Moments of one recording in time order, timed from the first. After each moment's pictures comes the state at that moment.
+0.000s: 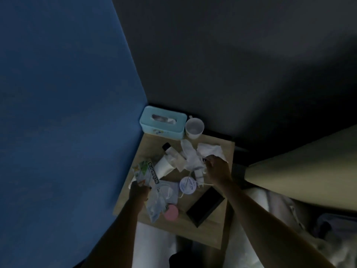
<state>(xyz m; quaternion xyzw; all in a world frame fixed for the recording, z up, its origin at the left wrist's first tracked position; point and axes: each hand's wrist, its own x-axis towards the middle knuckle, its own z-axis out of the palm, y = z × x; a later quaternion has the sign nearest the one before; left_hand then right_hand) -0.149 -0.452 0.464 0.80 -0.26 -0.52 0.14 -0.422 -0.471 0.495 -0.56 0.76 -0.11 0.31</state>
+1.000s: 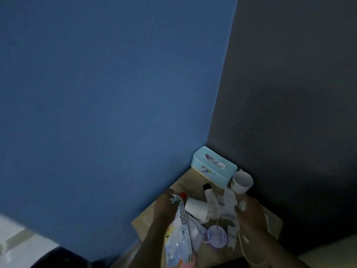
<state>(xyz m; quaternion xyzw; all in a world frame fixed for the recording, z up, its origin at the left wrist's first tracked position) -0.142 -0.408 0.480 0.79 -0.44 -0.32 0.29 -0.408 -0.490 0.431 -0.66 0.71 -0.13 0.20</state>
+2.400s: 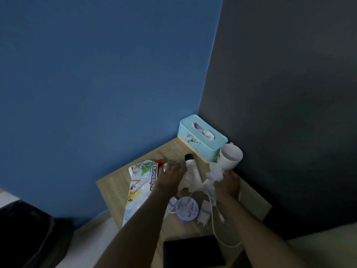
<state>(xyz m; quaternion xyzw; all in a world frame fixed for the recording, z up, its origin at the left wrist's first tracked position) -0.243 -0.473 0.367 0.74 -0.66 -0.13 -0.01 -0.425 -0.562 0.337 -0.65 0.72 -0.10 0.23</state>
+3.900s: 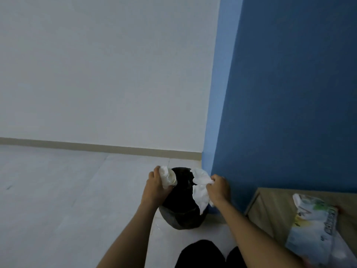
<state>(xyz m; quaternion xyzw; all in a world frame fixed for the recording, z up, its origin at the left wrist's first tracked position) -0.028 0.011 0.409 0.93 -0.10 -0.04 0.36 -0.068 -0.196 0.364 -0.87 0.31 -0.09 0.36</state>
